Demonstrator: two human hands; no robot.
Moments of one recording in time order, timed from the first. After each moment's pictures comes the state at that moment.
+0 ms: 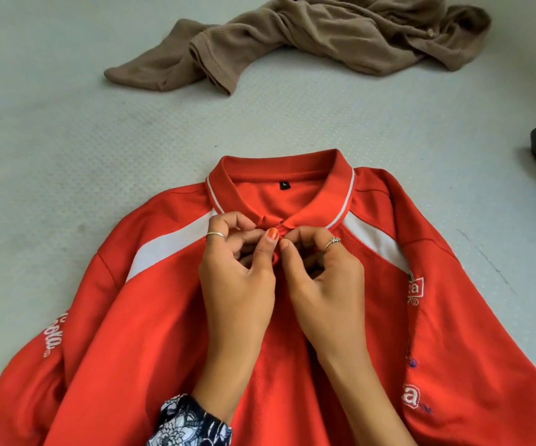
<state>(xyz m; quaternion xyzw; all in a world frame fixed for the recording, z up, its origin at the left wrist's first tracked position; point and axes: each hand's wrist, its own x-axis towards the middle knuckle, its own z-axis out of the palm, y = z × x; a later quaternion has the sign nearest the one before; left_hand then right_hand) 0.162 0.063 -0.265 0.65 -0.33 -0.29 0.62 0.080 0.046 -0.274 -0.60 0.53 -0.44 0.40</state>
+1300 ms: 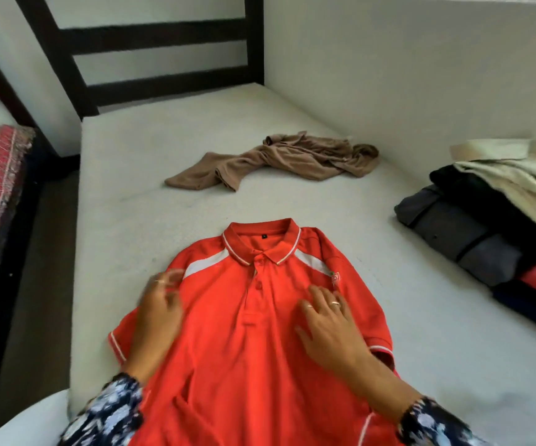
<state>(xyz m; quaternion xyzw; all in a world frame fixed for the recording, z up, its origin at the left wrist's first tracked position) 0.253 0.168 -0.231 0.76 -0.45 -0.12 0.46 -0.022 0.115 -0.244 -0.87 0.49 -0.08 0.03</state>
